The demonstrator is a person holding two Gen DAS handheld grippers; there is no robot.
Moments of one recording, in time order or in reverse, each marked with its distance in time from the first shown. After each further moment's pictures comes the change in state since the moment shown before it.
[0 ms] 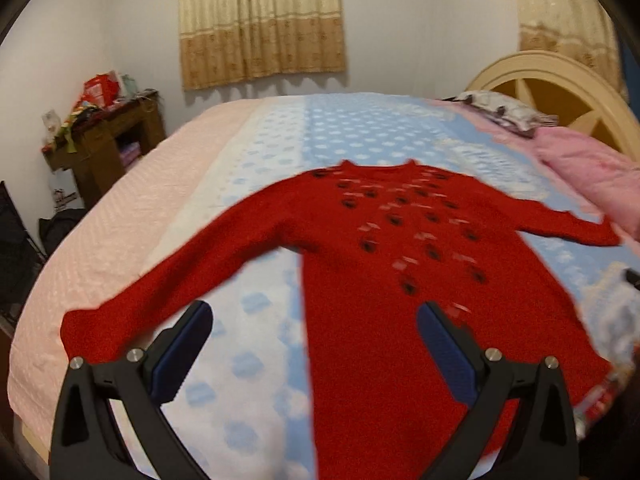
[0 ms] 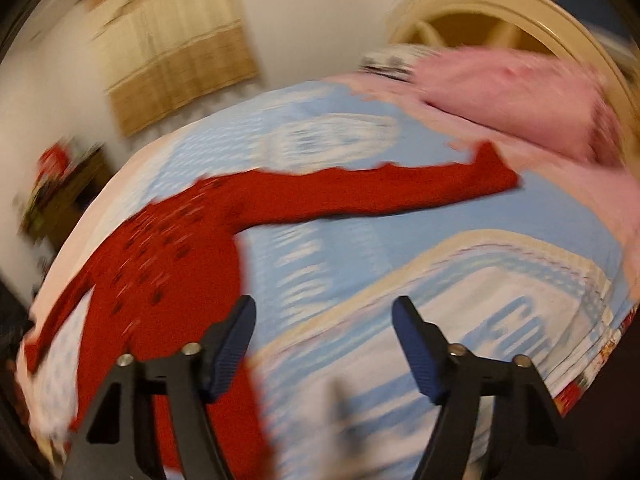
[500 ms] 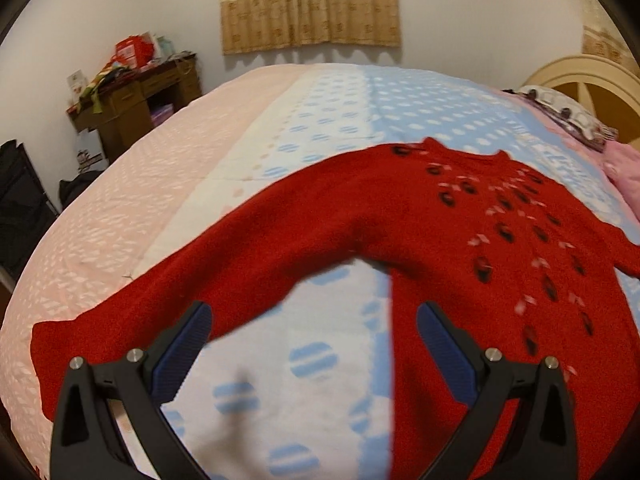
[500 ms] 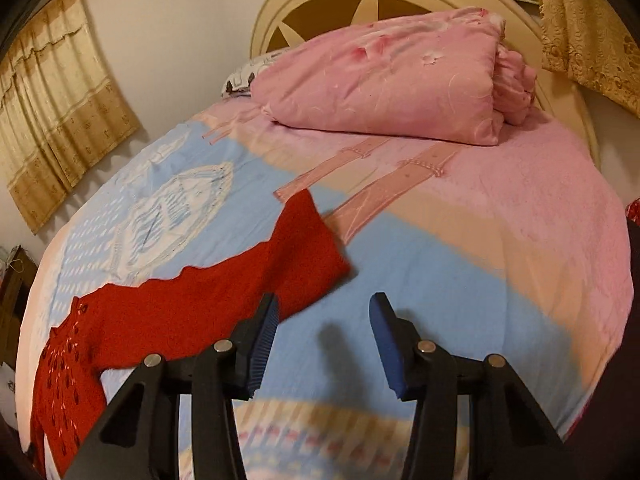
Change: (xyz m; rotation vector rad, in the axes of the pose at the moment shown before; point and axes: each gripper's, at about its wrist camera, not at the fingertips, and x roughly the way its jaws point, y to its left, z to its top) left arm 0.097 0.048 0.015 -0.107 0.101 0.123; right arm 0.058 -0.158 0.099 0.274 -0.039 -0.238
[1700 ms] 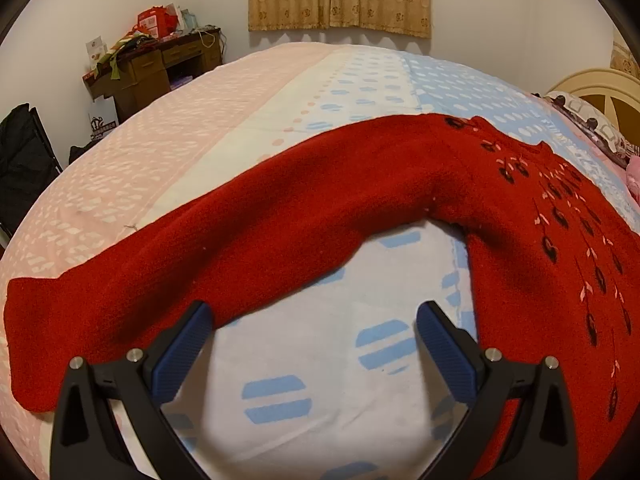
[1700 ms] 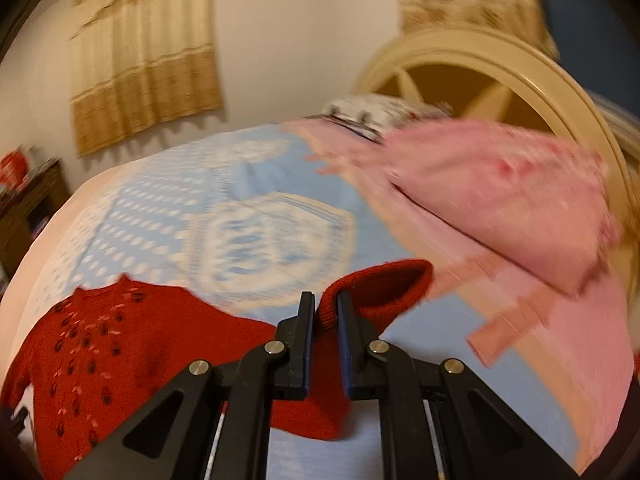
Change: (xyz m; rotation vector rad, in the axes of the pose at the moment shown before) left arm 0.039 0.032 -0.025 -0.081 0.050 0.015; right arm -0.033 0.191 0.028 -0.411 -0.141 0.115
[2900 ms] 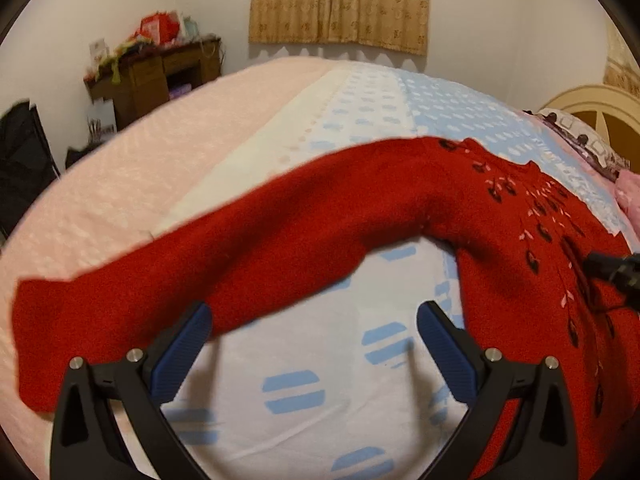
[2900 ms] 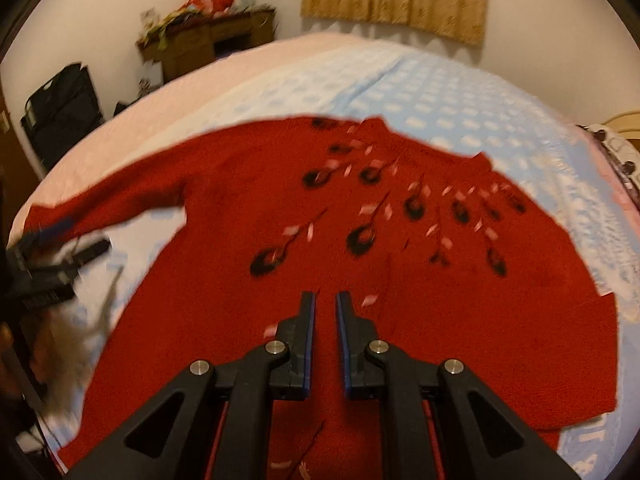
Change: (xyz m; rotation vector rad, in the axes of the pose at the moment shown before) left arm -0.023 0.011 0.001 -0.004 -0.067 -0.039; right arm 0.037 0.353 -0.154 -0.573 0.275 0.544
